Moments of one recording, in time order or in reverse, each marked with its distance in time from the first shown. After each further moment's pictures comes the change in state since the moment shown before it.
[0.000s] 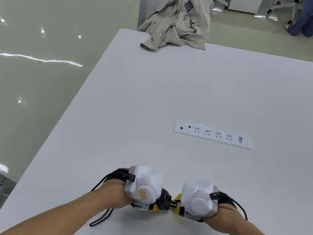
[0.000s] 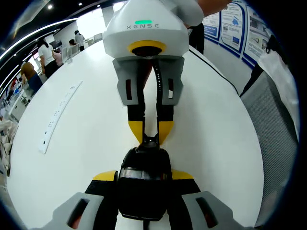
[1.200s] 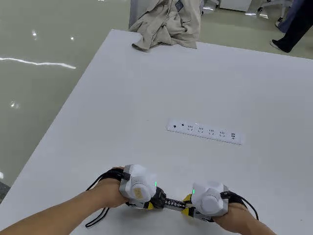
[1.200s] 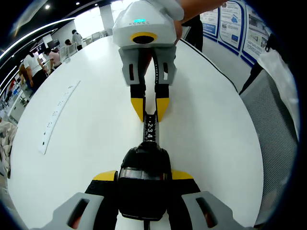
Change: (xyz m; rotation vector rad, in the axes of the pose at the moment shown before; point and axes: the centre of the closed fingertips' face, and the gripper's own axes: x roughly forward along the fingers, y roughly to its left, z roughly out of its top) left arm 0.002 0.000 -0.001 0.016 0.020 -0.009; right arm -0.023 0.001 -0.035 0.061 0.019 -0.006
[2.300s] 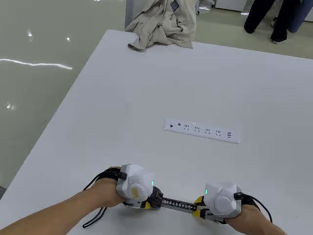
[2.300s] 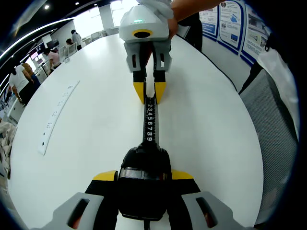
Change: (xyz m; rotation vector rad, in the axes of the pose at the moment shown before) left arm 0.000 0.000 0.000 0.003 0.002 -0.003; right arm -0.026 0.000 -0.038 0.057 0.021 -0.009
